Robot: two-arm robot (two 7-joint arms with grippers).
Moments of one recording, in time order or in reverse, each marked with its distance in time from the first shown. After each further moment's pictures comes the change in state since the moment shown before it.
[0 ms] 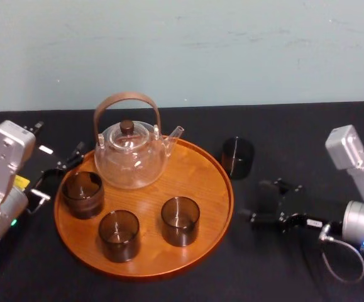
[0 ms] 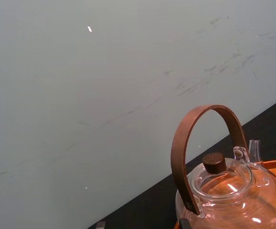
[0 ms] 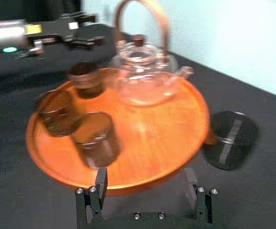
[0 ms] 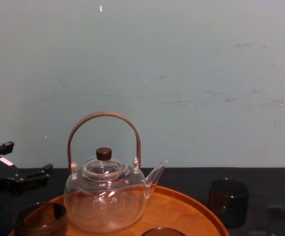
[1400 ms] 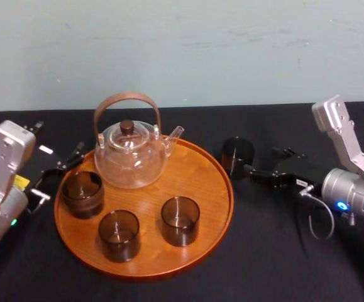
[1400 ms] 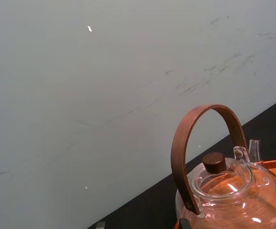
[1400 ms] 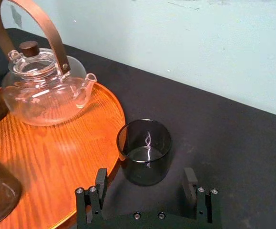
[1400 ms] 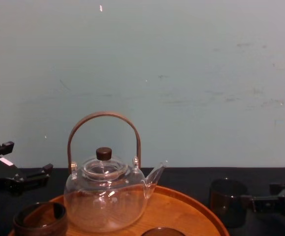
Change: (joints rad) left arm 0.000 0.000 0.000 0.000 0.000 0.000 0.000; right arm 0.136 -0.215 0.065 0.219 -0.114 0.098 -0.184
